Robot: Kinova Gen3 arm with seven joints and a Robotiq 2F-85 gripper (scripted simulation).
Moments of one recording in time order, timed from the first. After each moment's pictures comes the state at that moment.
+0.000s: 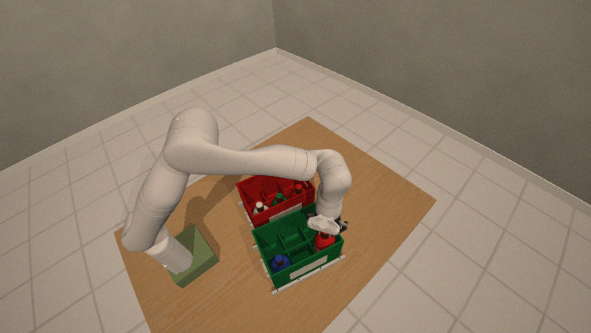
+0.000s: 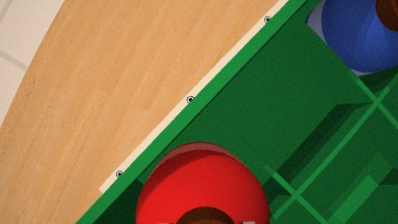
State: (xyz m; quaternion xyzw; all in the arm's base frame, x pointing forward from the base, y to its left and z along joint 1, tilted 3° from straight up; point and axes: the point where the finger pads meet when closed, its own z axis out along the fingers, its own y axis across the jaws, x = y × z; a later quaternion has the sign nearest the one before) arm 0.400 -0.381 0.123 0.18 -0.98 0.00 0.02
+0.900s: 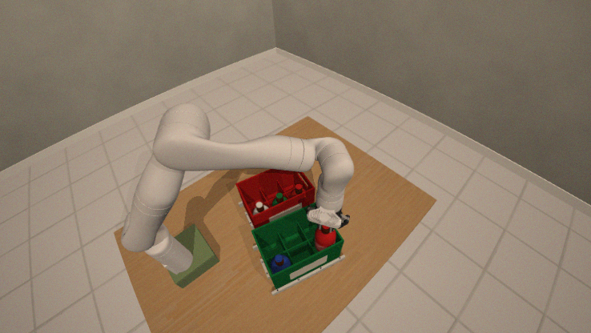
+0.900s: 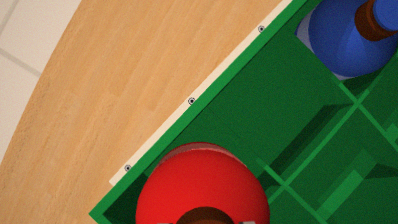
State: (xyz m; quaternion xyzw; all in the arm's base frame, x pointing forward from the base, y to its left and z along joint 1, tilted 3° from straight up) arm 0.402 -0.381 0.162 0.18 -0.98 0.00 0.02
